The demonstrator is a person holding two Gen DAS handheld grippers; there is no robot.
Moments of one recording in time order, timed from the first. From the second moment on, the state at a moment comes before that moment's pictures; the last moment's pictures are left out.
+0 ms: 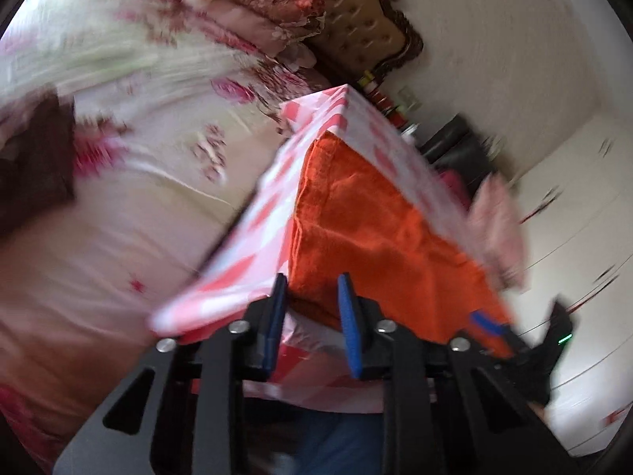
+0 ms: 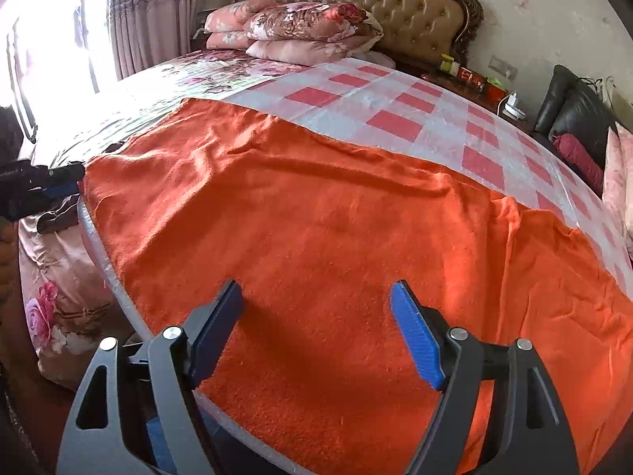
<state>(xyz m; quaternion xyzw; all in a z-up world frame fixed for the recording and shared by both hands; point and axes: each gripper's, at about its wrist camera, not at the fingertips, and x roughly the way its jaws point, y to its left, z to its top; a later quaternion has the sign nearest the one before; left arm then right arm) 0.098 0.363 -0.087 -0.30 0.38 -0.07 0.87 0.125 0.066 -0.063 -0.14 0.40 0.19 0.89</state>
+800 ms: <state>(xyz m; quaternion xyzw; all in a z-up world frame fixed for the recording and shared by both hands) 0.113 0.334 -0.027 -0.22 0.39 0.00 0.90 0.137 0.028 -0.056 -0.03 0.43 0.21 0.88</state>
